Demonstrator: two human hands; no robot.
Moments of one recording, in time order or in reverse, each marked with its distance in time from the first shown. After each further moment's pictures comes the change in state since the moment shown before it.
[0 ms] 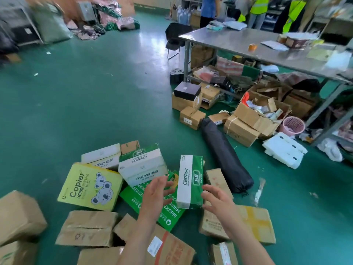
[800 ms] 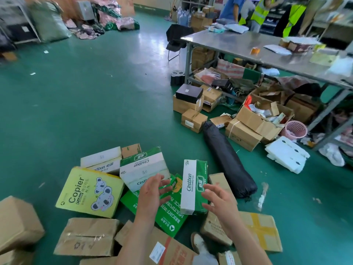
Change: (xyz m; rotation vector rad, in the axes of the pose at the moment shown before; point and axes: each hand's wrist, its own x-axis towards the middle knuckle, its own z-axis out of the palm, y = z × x) left_hand 0.058 0.011 -0.037 -0.134 0.045 -0.021; right_hand 0.038 -0.027 0.041 0.087 0.033 0.040
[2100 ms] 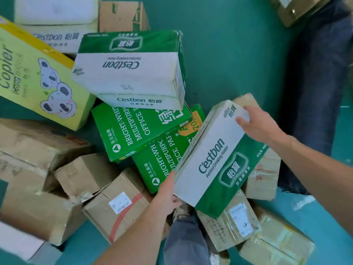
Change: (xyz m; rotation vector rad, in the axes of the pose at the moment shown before) left_hand 0.438 -0.470 0.120 -0.318 0.387 -1.268; right_hand 0.699 0.235 0.016 -1.408 -0.402 -0.064
